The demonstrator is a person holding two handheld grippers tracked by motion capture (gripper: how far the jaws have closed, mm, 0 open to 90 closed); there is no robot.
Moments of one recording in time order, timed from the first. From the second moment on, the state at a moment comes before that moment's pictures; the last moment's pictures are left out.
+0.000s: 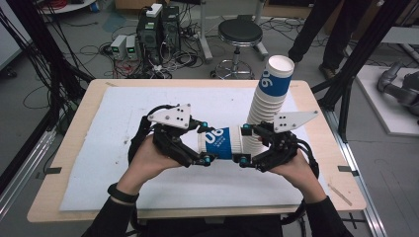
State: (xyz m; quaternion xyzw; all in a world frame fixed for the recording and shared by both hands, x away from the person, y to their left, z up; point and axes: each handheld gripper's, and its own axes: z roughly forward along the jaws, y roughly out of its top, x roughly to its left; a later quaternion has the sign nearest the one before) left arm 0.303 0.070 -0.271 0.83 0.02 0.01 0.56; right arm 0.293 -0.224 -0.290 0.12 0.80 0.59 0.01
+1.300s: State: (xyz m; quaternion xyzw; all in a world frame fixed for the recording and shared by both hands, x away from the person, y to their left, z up) left arm 0.304 0.081 -0.269 0.75 0.02 0.01 0.66; right arm 0.291 -0.222 -0.287 0.13 0.76 0.64 0.00
